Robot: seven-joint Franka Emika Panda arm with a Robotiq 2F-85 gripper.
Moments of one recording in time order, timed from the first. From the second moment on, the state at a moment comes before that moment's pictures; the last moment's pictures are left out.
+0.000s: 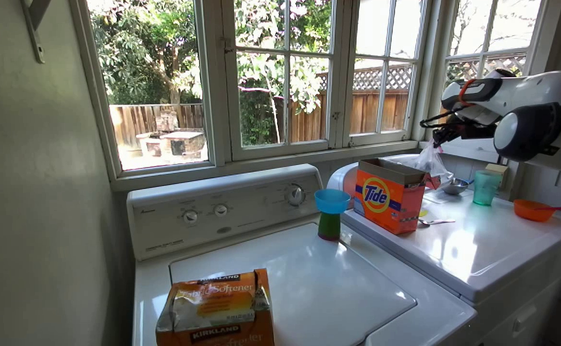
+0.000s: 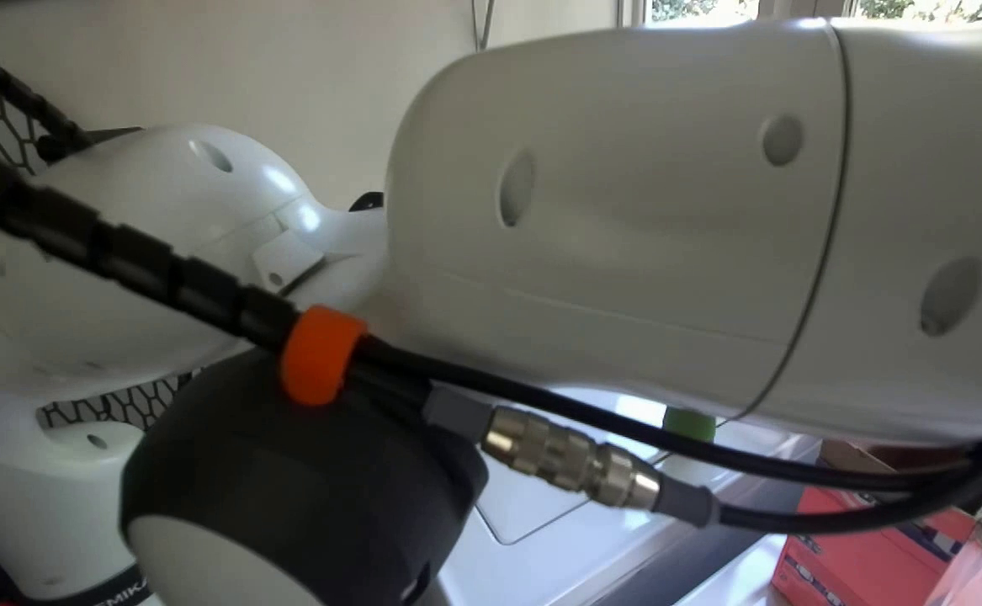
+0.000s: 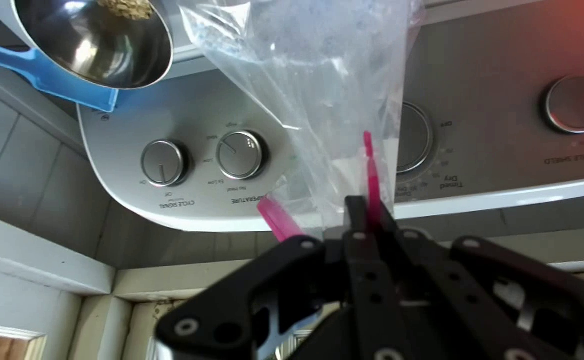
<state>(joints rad) -0.75 1.23 0.14 -0.44 0.26 2.26 -0.68</state>
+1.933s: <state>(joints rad) -0.80 1.18 0.13 -0.45 0.24 2.10 -0.49</state>
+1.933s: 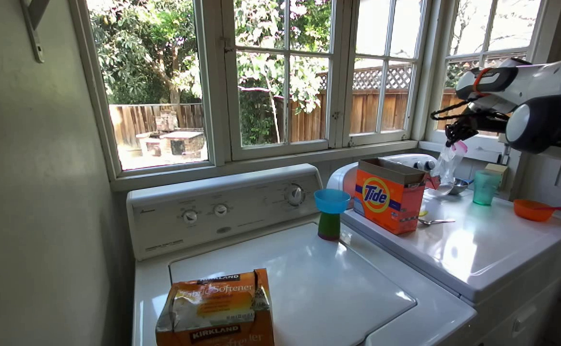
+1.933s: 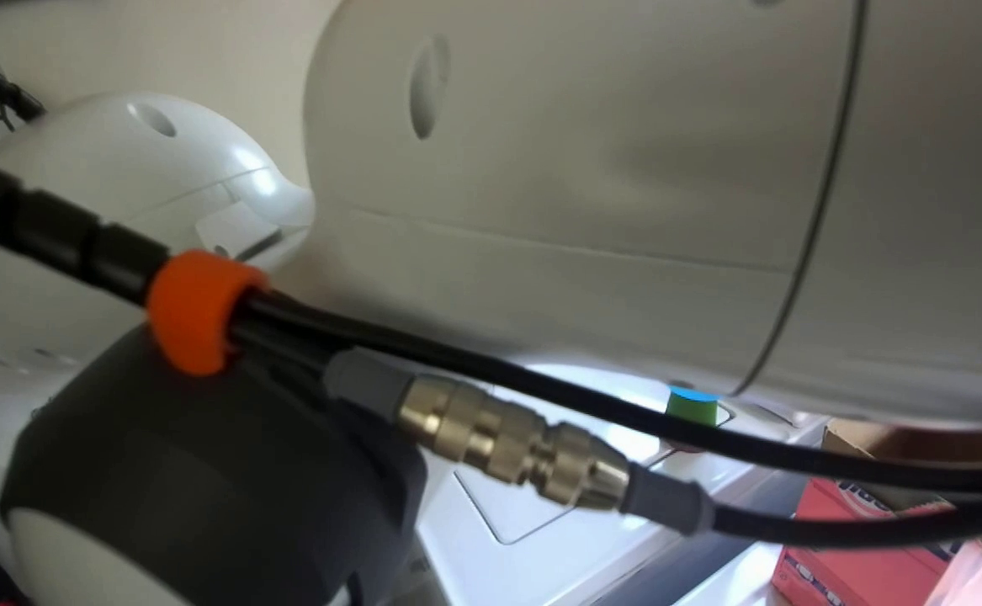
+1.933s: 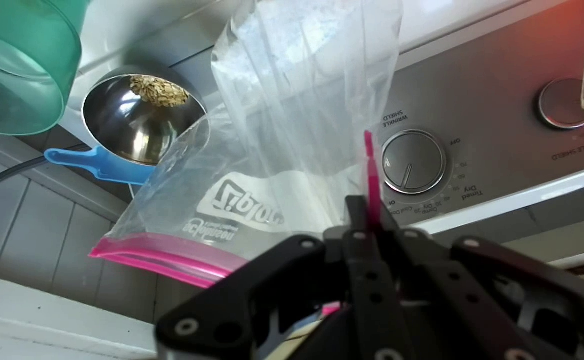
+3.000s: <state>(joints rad) -0.83 0.98 0.27 -0.43 0.30 1.96 -1.09</state>
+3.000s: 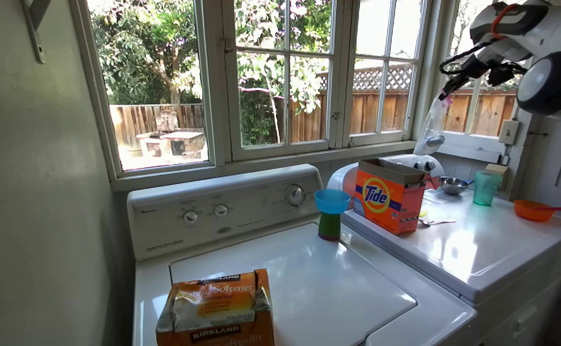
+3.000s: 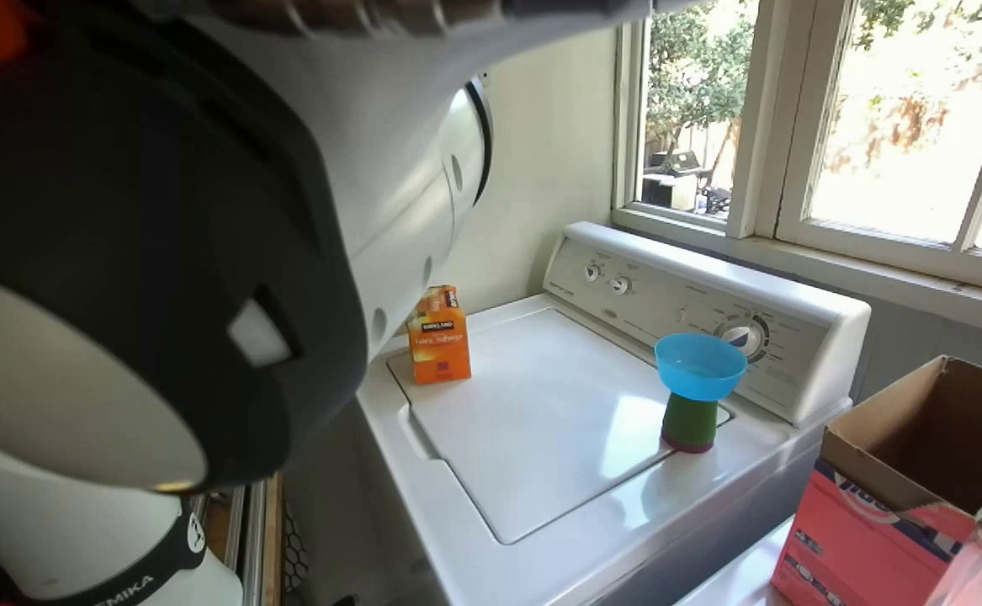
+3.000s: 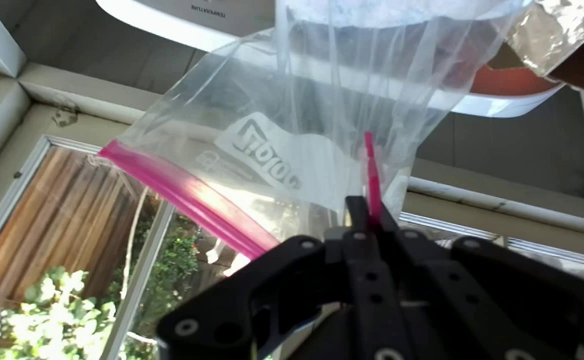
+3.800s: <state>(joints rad) -0.88 0.87 0.29 -0.42 0.35 1.79 -1.46</state>
